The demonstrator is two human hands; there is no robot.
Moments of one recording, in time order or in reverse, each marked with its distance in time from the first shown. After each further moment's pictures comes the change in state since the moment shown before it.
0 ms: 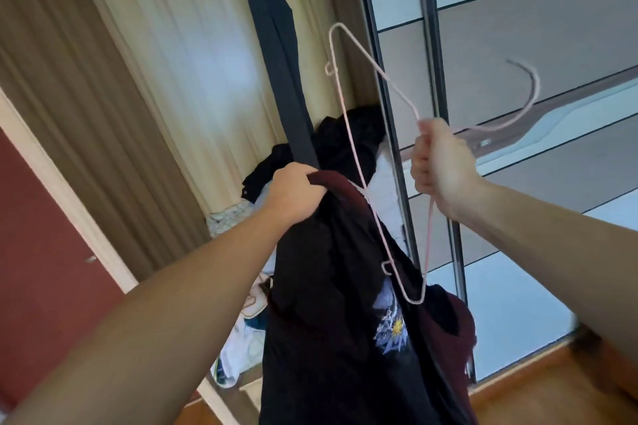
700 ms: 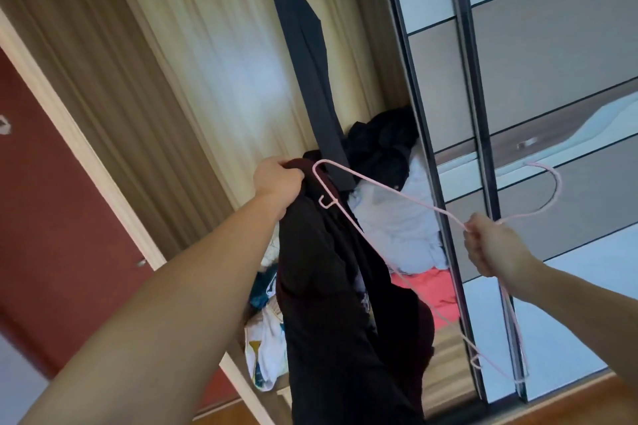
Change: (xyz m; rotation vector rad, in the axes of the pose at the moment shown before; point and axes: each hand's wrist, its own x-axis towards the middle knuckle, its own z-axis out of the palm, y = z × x) left_hand 0.019 -0.023 -0.051 -0.334 0.358 -0.349; right_hand 0.004 0.099 -0.052 -0.279 -0.010 0.206
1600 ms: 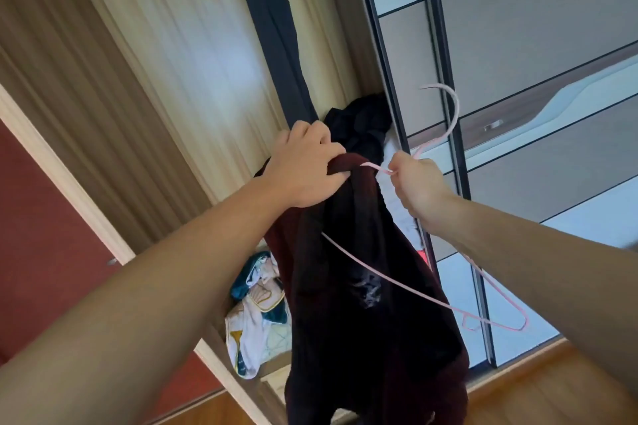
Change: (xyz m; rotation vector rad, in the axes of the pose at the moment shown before) left_hand -0.042 0.031 0.024 0.953 -0.366 0.936; right_hand -0.018 -0.070 0.051 -0.077 0.060 -0.092
